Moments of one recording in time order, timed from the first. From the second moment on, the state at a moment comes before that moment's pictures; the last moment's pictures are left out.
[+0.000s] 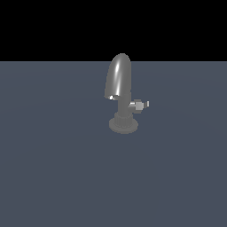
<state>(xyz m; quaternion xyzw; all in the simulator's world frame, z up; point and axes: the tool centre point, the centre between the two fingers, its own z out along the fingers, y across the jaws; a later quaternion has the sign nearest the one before) -0.038 -0.017 0.457 -0.89 0.31 0.30 0.17</state>
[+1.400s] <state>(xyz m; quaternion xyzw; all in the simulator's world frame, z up) 0.051 -0.089 0.325 -0.64 0.51 0.51 0.28</state>
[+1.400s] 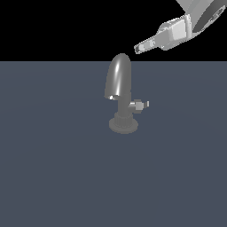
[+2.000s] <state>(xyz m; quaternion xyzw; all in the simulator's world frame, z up) 0.055 -0.114 0.253 -0.50 0.57 0.57 0.31</state>
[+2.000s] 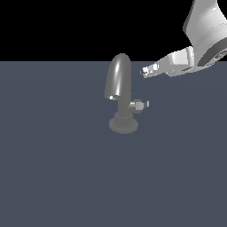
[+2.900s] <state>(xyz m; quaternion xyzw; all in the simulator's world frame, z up) 0.033 -0.128 0.177 -0.34 0.62 0.62 0.34</state>
